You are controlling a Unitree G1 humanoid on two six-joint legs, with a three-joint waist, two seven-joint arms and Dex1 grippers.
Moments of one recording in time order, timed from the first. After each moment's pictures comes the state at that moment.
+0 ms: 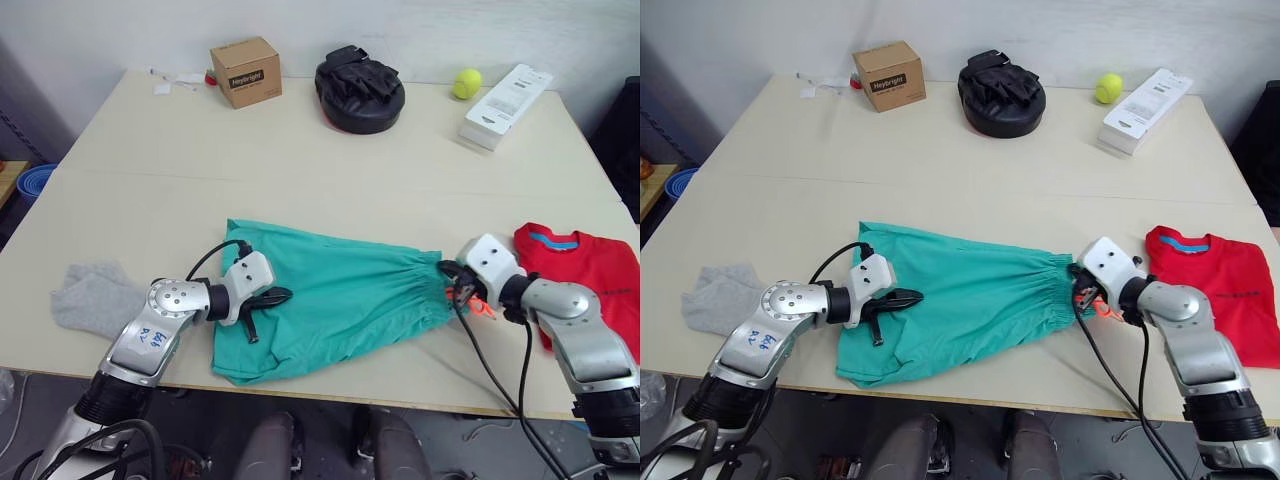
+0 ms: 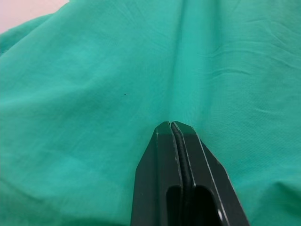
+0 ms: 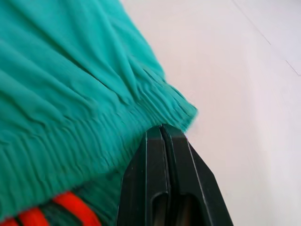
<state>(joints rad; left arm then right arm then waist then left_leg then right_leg) -0.33 0.64 -0.19 -0.16 -0.16 0.45 -0.82 -0.21 -0.73 -0.06 -0.13 0.15 0.41 0.71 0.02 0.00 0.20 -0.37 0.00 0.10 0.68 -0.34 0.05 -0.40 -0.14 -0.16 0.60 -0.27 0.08</state>
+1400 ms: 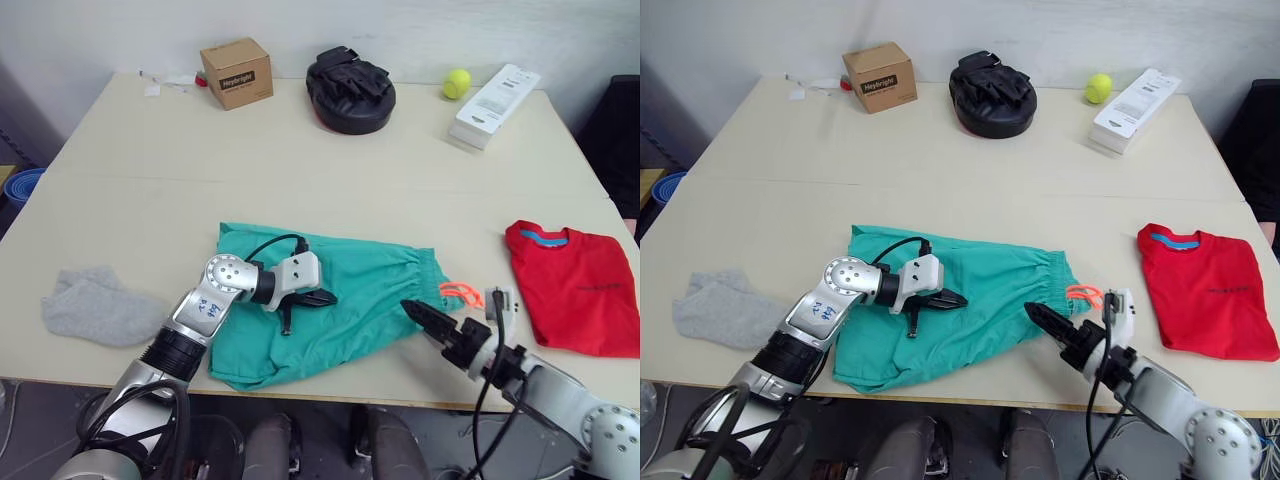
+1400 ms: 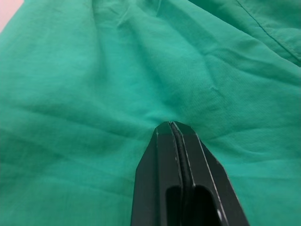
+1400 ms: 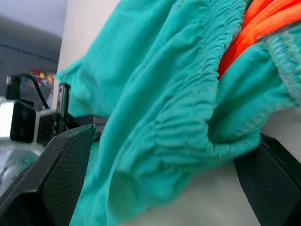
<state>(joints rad) -0.58 0.46 -0.36 0.17 -0.06 0.19 -1.05 0.08 -0.37 -0.33 -0.38 1.60 1.01 -0.14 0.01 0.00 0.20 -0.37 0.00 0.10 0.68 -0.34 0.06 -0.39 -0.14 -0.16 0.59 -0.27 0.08</state>
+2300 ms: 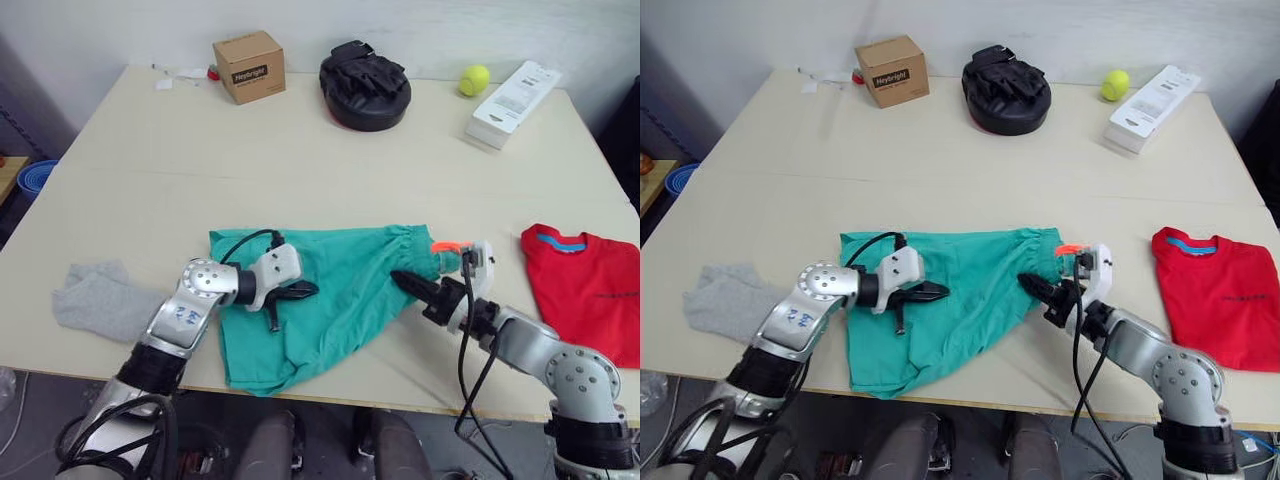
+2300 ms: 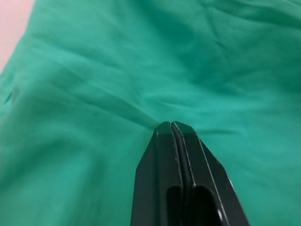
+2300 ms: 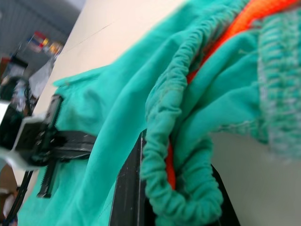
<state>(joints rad) -0.53 0.47 -0.28 0.06 -0.05 0.33 -0.91 -0.18 -0.50 -0.17 -0.34 1.26 0.93 0.13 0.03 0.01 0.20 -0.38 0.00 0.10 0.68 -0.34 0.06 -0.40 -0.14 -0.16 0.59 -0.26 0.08</state>
